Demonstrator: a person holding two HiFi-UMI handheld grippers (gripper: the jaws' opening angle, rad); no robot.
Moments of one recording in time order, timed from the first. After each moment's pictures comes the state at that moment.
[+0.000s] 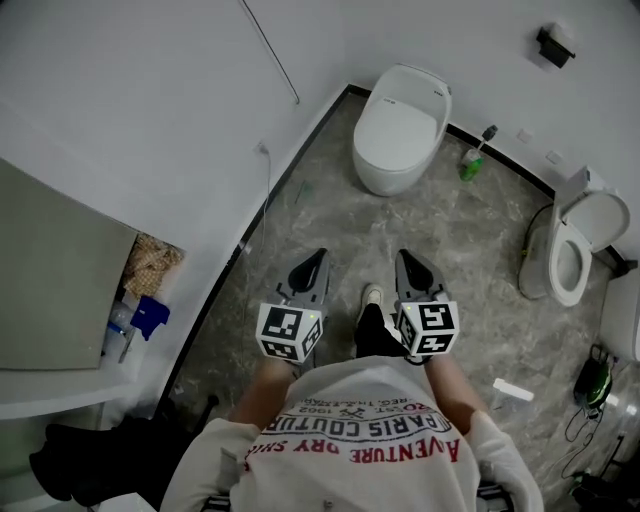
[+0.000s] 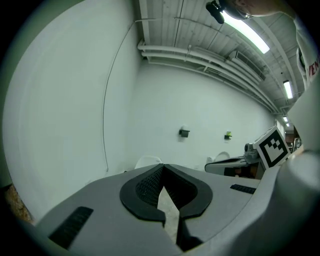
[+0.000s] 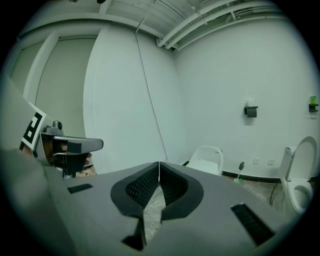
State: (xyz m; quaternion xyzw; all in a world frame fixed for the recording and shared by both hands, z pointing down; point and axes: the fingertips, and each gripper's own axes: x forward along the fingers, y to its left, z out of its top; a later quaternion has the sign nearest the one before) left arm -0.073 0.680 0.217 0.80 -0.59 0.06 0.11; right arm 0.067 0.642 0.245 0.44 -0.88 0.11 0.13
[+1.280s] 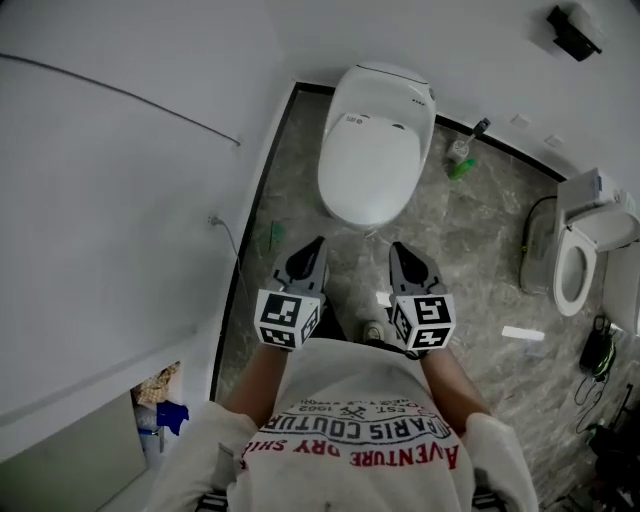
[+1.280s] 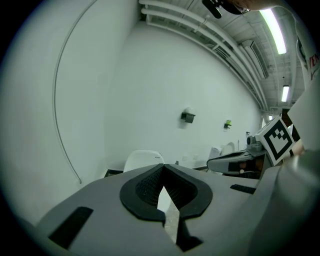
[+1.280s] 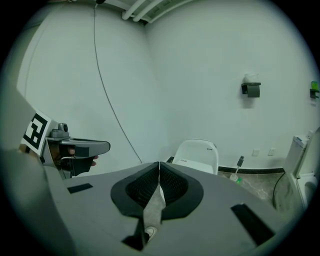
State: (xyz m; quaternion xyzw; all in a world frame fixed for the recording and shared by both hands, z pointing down) left arm -0.102 0.196 0.312 0.85 -0.48 0.13 0.16; right arm 0.033 0.202 0.330 0.52 -0.82 0.20 0.17
